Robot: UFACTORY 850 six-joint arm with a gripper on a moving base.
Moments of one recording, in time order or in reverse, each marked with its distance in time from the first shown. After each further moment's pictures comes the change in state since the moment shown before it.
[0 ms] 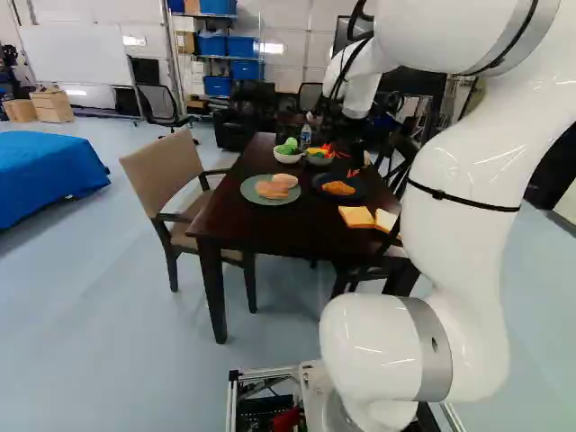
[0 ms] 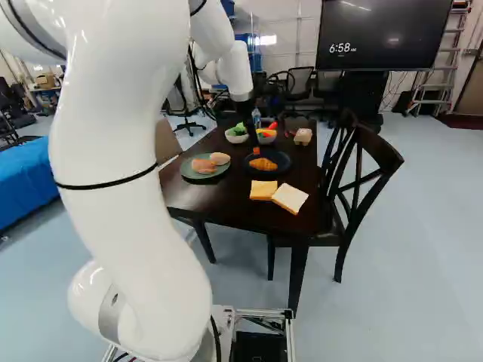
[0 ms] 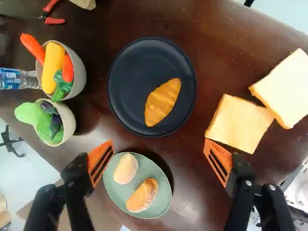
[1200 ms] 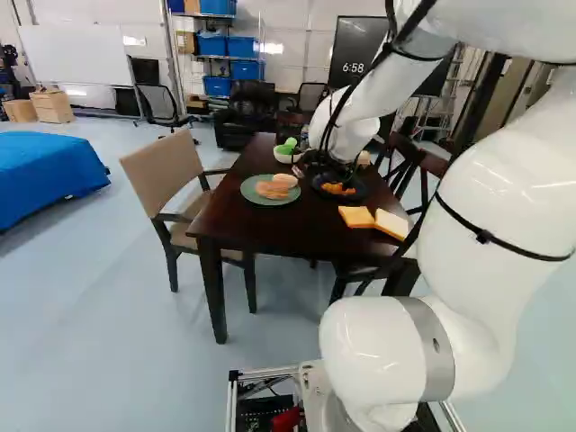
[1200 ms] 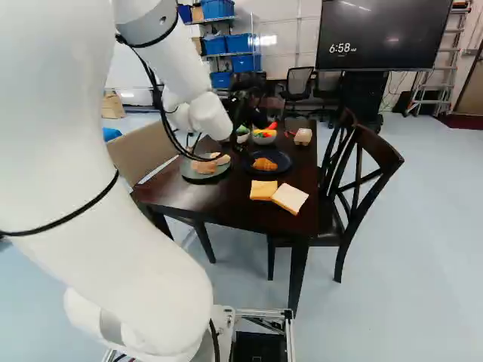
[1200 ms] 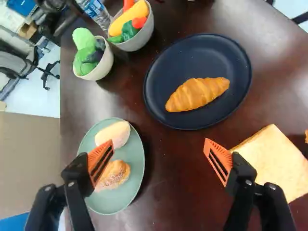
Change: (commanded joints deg) arm 5.2 14.5 32.2 1.2 42.1 -31.2
